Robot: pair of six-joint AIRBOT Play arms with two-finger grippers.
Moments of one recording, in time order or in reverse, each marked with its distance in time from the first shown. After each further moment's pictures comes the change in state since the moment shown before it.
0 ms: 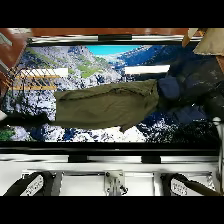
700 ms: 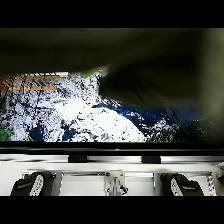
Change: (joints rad) left arm 0.035 0.419 1.031 0.136 0.232 0.019; right arm 0.000 0.589 0.764 -0.169 0.355 -0.013
